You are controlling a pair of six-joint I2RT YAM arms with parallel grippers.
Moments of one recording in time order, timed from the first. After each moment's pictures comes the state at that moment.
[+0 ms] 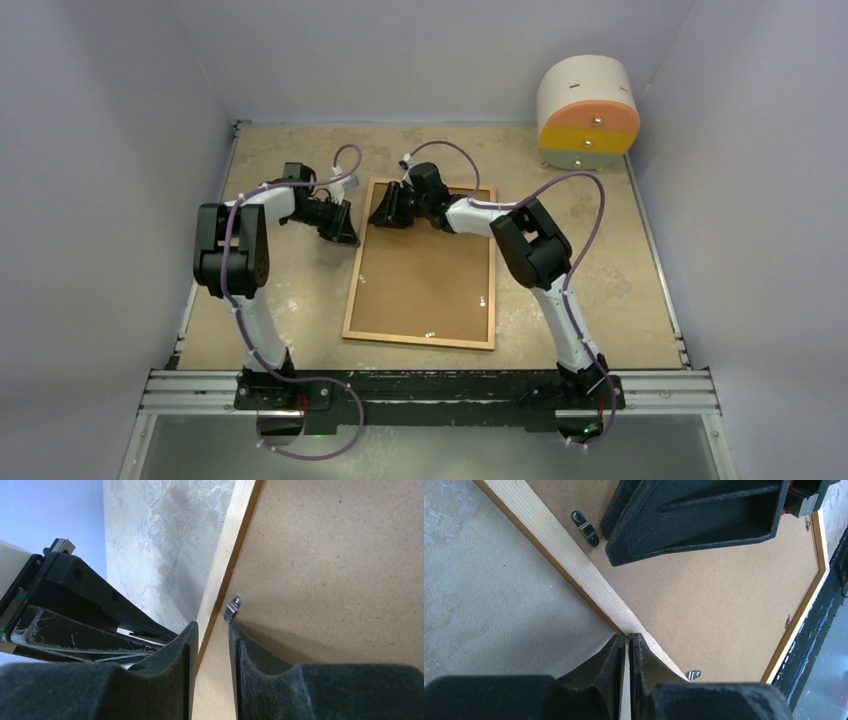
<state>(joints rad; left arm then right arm) -0.02 1.95 1.22 -0.57 0.82 0.43 0.65 2.33 1.59 0.16 -0.46 0.85</state>
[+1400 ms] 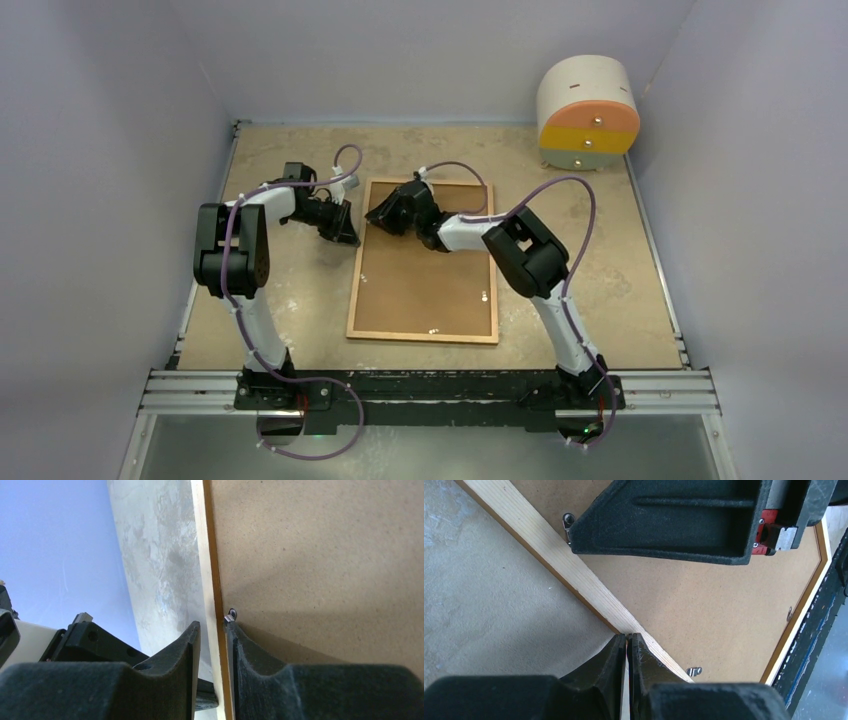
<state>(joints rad) -0.03 1.95 1.22 -0.57 0.82 0.43 0.74 2.29 1.47 0.32 -0.07 1.22</state>
